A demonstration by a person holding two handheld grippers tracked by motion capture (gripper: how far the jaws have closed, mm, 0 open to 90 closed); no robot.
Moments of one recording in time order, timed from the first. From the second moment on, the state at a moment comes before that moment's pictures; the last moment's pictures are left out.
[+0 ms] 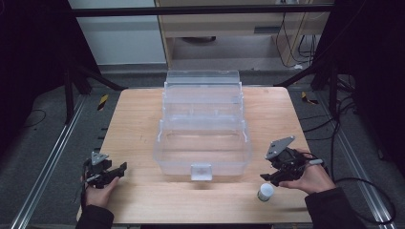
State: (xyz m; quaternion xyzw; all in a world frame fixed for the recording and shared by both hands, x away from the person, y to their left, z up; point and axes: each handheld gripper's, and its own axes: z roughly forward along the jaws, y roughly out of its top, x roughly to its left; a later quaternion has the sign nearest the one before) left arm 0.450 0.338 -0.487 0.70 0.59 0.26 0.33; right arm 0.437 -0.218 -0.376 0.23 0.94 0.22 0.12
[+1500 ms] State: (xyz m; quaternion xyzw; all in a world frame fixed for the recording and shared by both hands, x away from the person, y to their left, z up) left arm 0.451 0.338 -0.487 0.70 0.58 0.26 0.32; right arm 0.425 -0.200 -0.426 0.18 0.98 0.10 0.05
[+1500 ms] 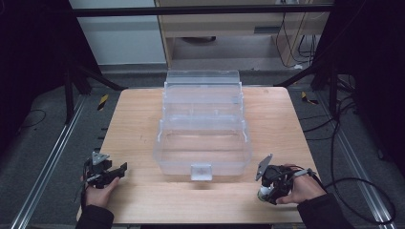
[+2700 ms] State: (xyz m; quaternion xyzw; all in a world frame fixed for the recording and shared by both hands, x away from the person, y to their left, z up) left arm 0.451 0.338 -0.487 0.70 0.58 0.26 0.32; right arm 0.434 -0.194 -0.433 0.18 0.98 0.07 0.03
